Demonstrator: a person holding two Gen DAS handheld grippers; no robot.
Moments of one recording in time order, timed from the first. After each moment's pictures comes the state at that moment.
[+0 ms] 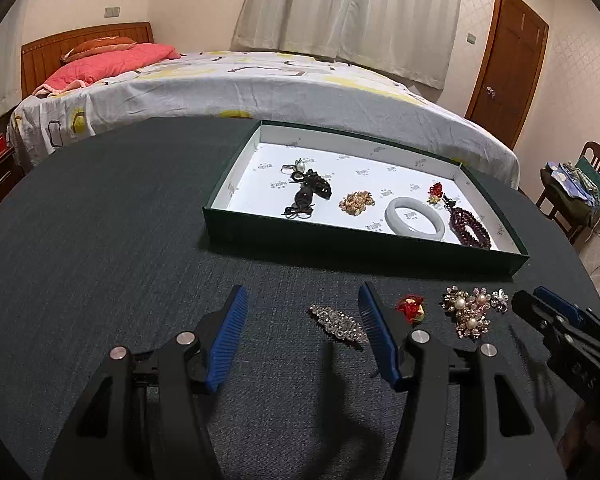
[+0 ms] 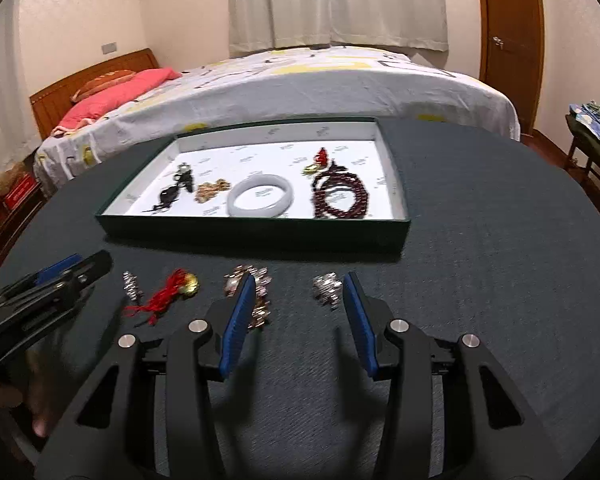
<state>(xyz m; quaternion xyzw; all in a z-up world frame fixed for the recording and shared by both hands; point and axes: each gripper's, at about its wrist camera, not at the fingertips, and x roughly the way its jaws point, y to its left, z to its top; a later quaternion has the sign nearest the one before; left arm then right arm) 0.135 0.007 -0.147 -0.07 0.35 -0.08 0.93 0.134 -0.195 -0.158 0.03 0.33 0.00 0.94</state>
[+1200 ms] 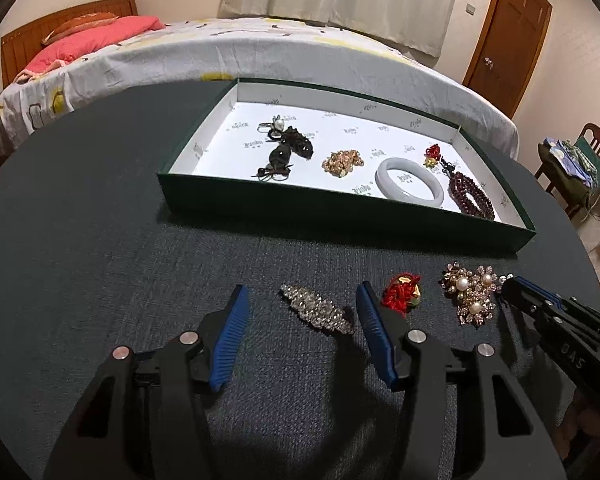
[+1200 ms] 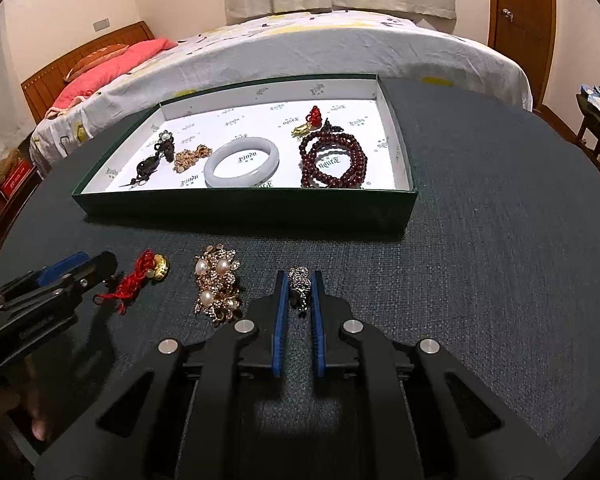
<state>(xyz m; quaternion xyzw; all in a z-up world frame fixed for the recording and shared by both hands) 0.154 -0.015 -0.165 -0.06 0.41 -0.10 0.90 0.155 -0.206 -0.177 0.03 0.39 0.02 0.92</state>
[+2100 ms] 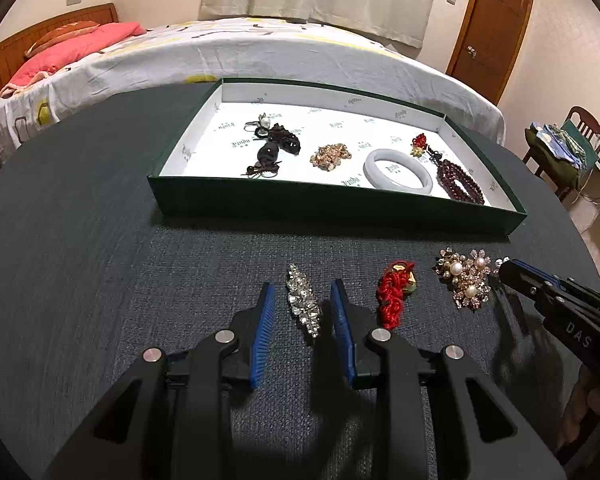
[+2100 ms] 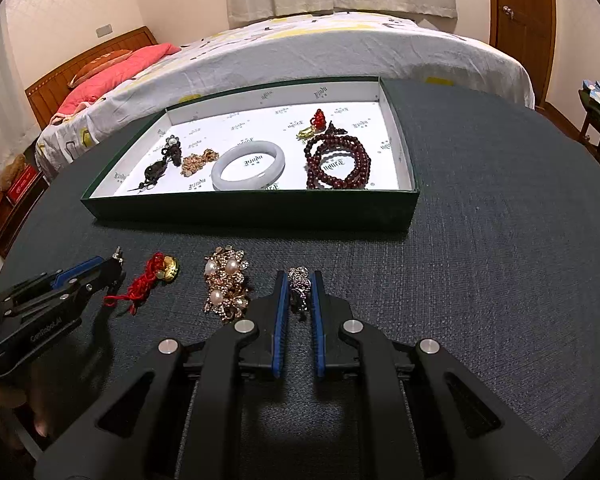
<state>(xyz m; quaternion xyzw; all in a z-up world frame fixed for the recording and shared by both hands) 0.151 -0.013 -0.165 -0.05 0.41 -0.13 0.90 0.152 -0.204 -0.174 0.04 0.39 0.02 0.92</state>
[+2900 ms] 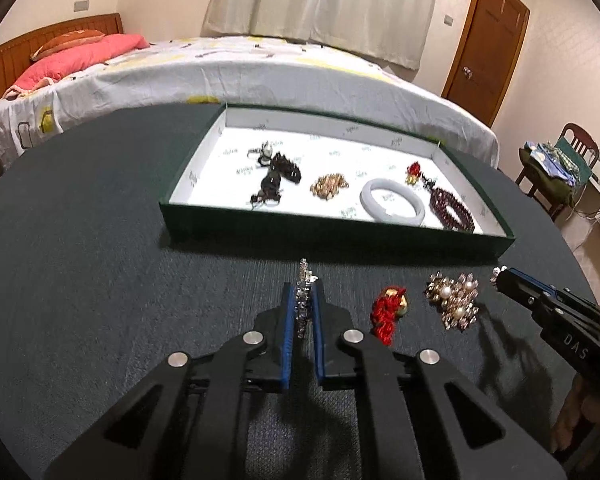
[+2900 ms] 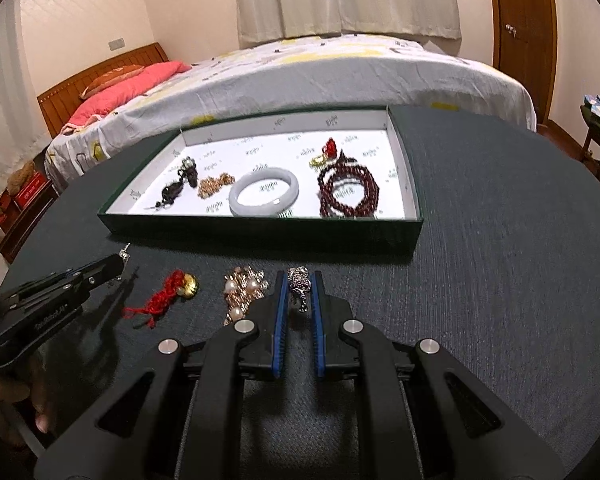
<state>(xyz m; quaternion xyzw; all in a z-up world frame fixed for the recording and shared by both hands) 0.147 -0.006 -0.150 -0.06 0.37 -0.14 0.92 0.145 -0.200 -0.160 0.04 0.35 0.04 0.94</state>
